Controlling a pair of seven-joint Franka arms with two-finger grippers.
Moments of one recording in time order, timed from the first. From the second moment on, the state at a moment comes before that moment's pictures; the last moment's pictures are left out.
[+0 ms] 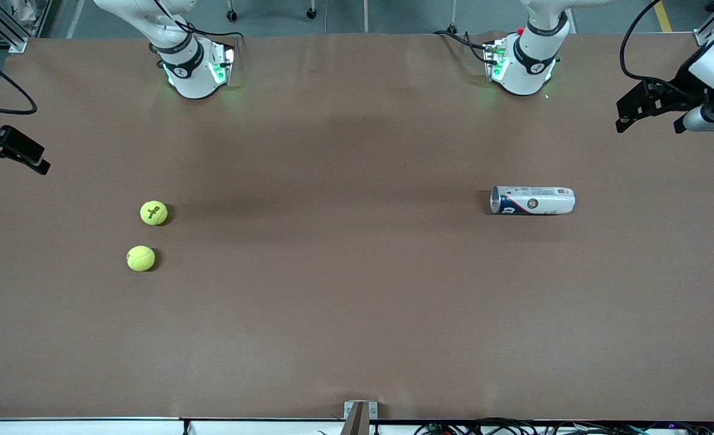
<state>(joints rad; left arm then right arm) 0.03 -0.11 -0.14 -1.61 0.00 1.49 -0.06 -0.05 -0.01 0.02 -1.52 -0.01 1.58 0.11</state>
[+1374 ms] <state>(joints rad) 0.04 -0.13 -0.15 -1.98 0.03 1.74 -0.74 -0.05 0.00 0.01 -1.53 -0.01 1.58 0.11</state>
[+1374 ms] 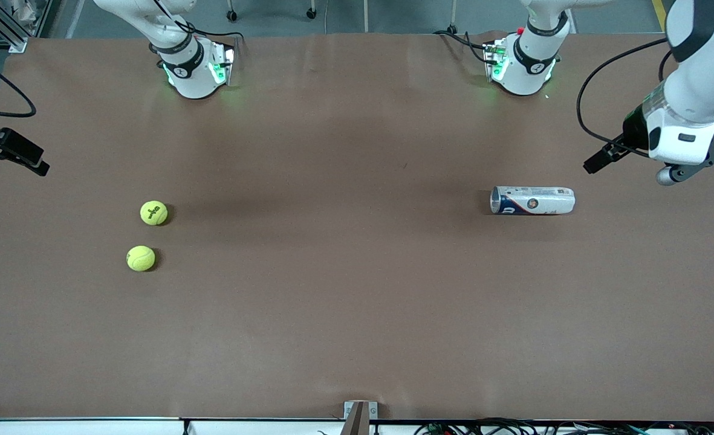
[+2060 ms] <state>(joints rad) 0.04 0.01 -0.28 -2.38 0.48 2.16 -1.81 -0.05 0.16 0.01 -1.54 -0.01 1.69 0.11</state>
